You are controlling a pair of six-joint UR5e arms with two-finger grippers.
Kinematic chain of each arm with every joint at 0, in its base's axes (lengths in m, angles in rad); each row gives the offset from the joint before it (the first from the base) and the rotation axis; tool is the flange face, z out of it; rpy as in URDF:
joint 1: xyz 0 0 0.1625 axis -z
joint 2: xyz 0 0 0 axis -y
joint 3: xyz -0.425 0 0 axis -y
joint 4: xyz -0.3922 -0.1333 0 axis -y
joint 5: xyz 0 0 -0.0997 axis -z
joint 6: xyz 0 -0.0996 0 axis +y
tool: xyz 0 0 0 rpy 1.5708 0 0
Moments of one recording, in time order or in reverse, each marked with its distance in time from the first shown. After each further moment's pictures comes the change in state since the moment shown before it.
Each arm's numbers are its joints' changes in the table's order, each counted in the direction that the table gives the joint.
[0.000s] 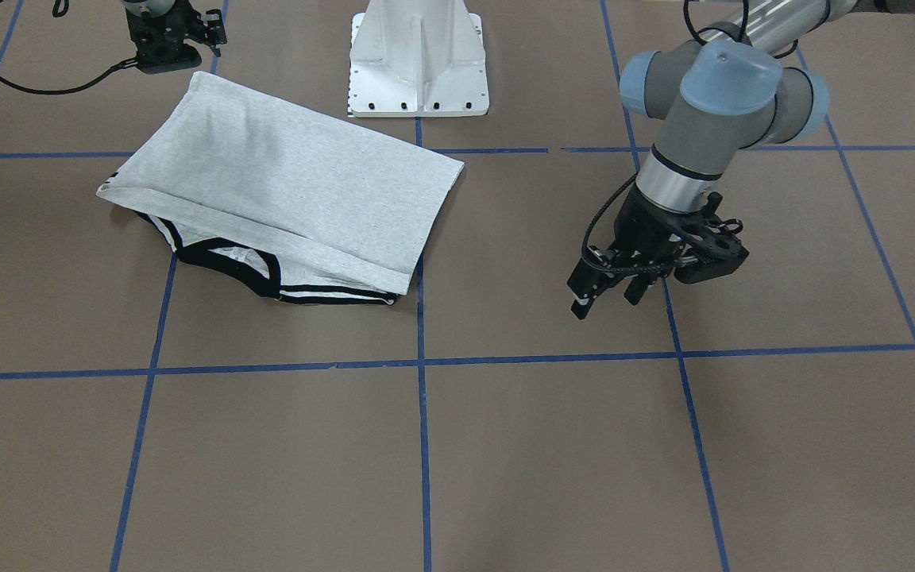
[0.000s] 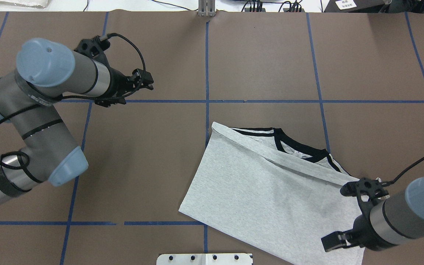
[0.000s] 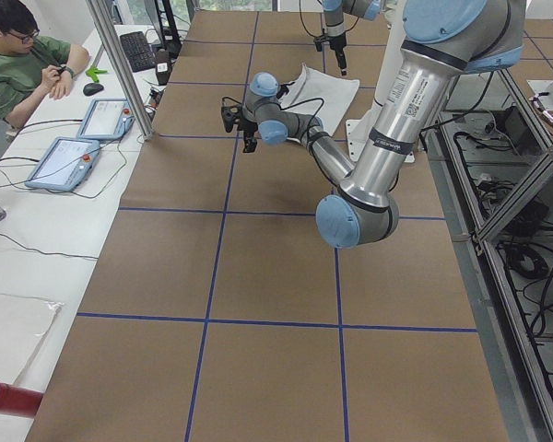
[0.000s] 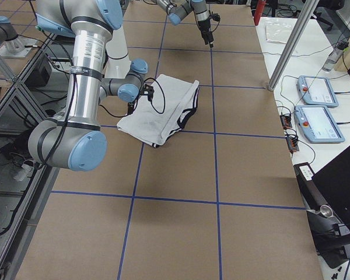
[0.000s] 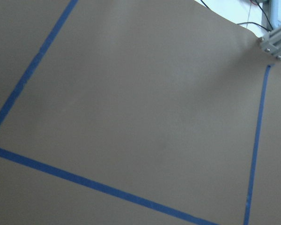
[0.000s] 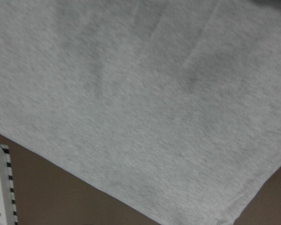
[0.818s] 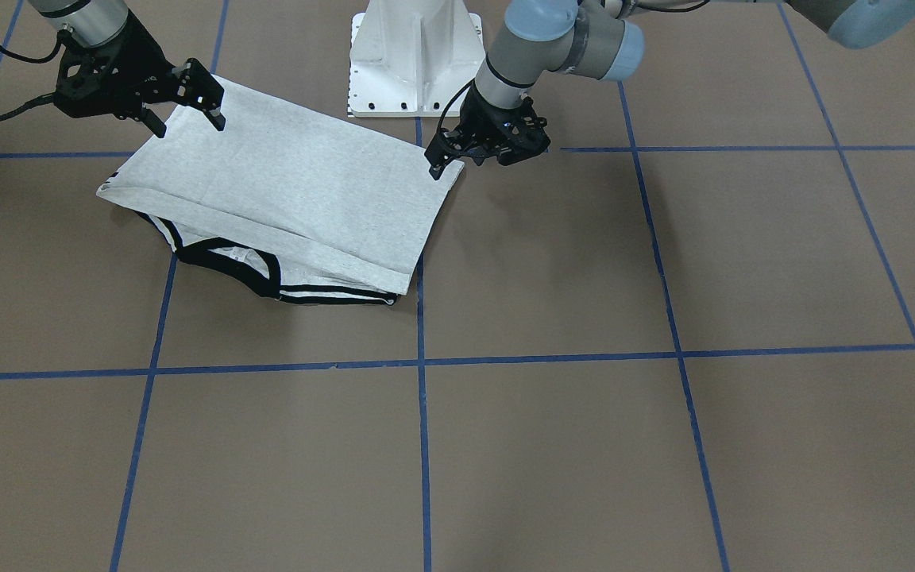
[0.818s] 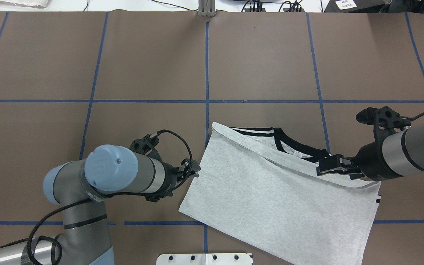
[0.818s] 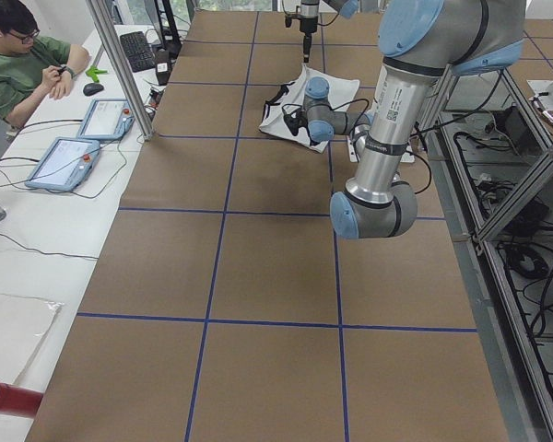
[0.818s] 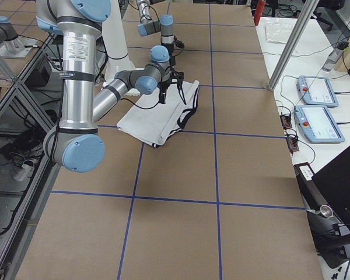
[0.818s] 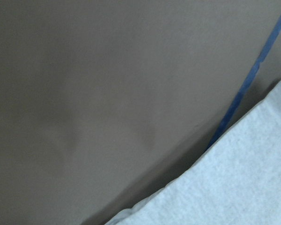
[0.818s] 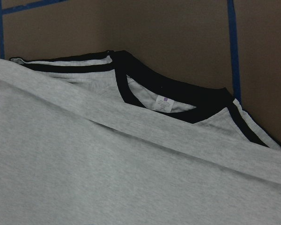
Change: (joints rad) left arm -0.392 0.001 -0.052 0.045 0.091 0.395; right arm -0.282 0.144 -0.042 0.001 -0.004 0.000
